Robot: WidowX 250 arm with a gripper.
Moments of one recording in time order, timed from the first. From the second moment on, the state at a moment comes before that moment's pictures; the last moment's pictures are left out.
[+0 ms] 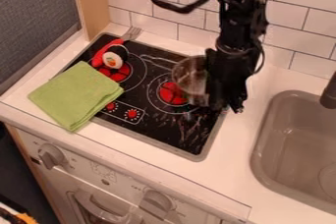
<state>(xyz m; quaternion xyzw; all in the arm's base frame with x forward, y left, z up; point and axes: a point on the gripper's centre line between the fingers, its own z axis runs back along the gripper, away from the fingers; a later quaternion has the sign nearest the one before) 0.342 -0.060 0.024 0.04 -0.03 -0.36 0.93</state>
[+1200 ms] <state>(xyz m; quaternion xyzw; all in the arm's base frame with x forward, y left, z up) 0.240 0.147 0.035 0.12 0.03 -0.31 0.94</state>
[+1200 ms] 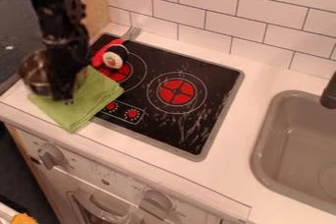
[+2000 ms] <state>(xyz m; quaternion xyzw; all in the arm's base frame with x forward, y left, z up) 0.231 0.111 0.023 0.11 0.01 -0.35 0.93</state>
